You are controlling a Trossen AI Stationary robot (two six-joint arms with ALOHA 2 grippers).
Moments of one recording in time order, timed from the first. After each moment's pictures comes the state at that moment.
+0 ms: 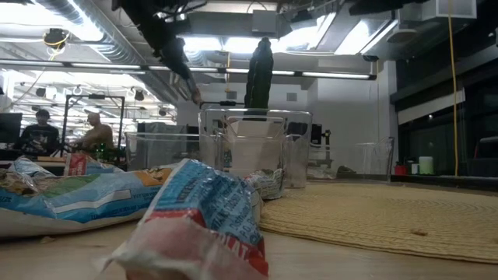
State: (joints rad) left arm 0.74 1.26 1.19 -0.61 -0.13 0.35; right arm 0.47 1.01 0.83 -0.32 0.71 -0.09
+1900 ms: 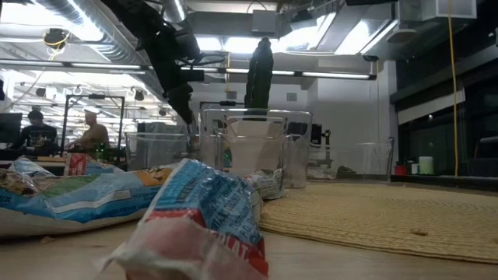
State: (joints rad) left arm 0.82 1.55 1.20 -0.60 -0.06 0.43; right arm 0.47 1.01 0.83 -0.26 0.71 -0.17
